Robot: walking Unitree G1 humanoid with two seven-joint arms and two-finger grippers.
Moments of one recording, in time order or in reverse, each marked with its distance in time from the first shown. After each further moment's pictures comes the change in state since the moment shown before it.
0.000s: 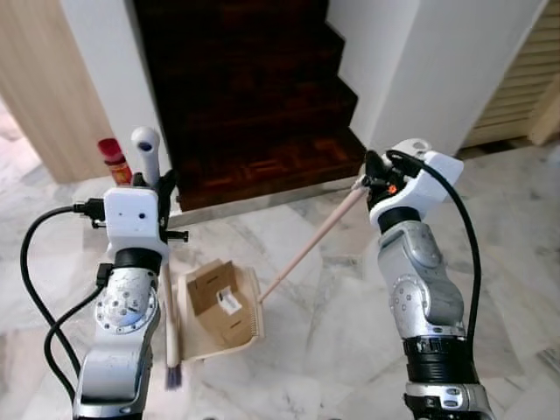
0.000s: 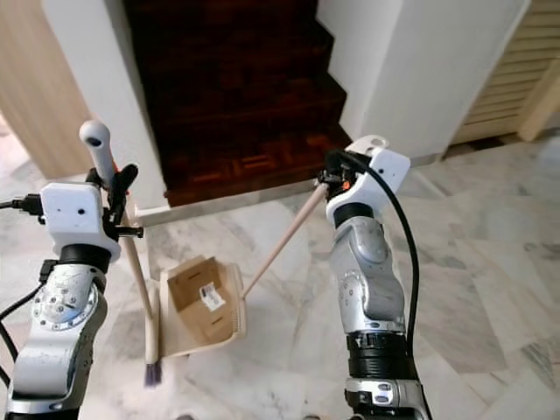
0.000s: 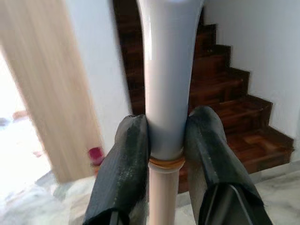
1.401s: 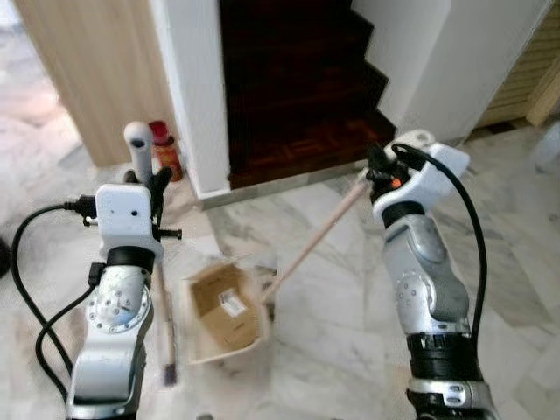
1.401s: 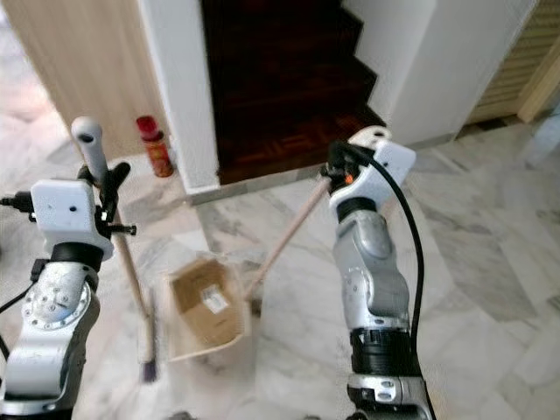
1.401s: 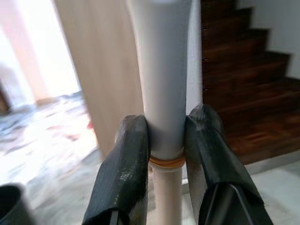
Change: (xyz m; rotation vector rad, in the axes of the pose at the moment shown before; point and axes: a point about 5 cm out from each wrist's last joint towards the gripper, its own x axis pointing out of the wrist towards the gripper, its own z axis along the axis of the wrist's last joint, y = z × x) left arm 0.000 0.012 0.001 0.016 0.016 0.037; right arm 0.002 0.009 0.003 -0.017 0.005 0.031
